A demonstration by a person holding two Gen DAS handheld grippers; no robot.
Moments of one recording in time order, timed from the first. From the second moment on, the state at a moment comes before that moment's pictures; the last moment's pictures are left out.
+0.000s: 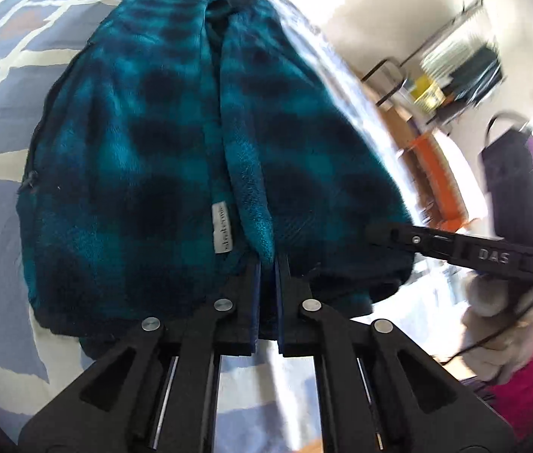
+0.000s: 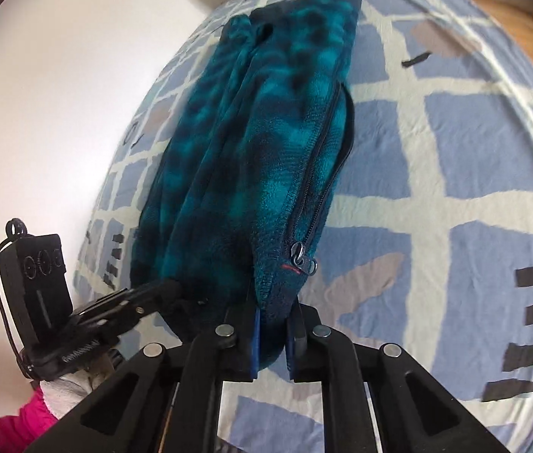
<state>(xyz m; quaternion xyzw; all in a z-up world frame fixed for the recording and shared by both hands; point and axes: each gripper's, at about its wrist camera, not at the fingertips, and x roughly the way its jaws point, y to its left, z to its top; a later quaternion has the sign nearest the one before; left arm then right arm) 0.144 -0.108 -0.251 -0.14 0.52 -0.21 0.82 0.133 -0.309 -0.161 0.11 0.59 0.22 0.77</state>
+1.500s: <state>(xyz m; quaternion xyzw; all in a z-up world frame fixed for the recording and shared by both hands) 0.145 0.014 -0.271 -0.22 0.54 -0.17 0.80 0.077 -0.292 -0.168 0.05 0.53 0.15 0.83</state>
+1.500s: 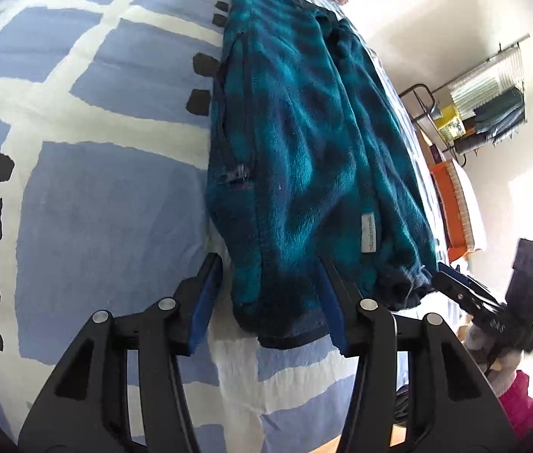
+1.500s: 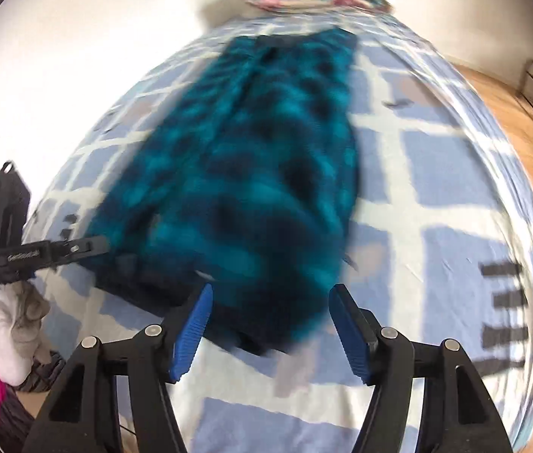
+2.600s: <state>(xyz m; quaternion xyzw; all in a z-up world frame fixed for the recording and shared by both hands) 0.202 -0.003 -0.140 -0.24 0.48 -0.18 0.83 0.145 -0.292 -0.089 0.22 0.53 0.22 0.79</state>
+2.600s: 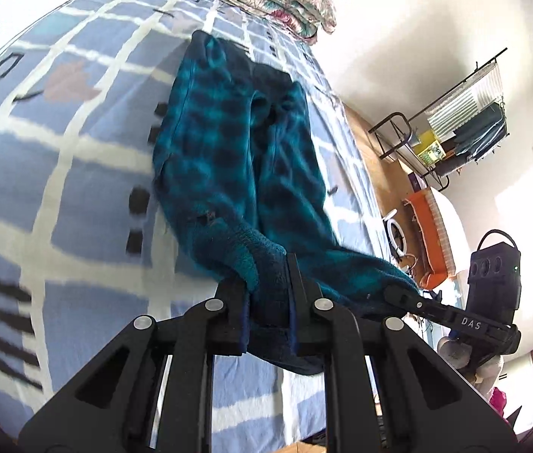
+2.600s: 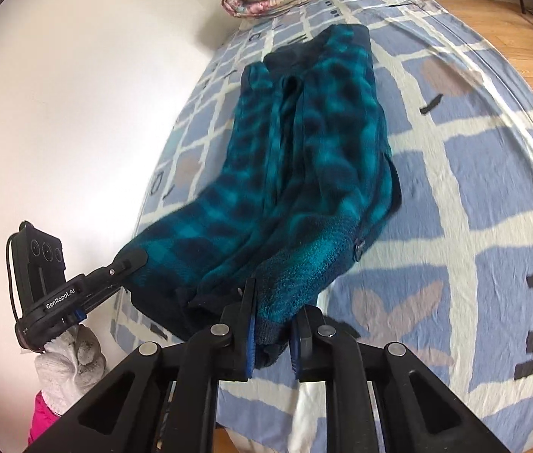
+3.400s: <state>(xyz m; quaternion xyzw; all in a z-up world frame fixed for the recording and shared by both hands) 0.430 0.001 -0.221 -0.25 0.51 -0.14 0.81 0.400 -0.293 -0.164 0.25 0.57 0.15 0.77</state>
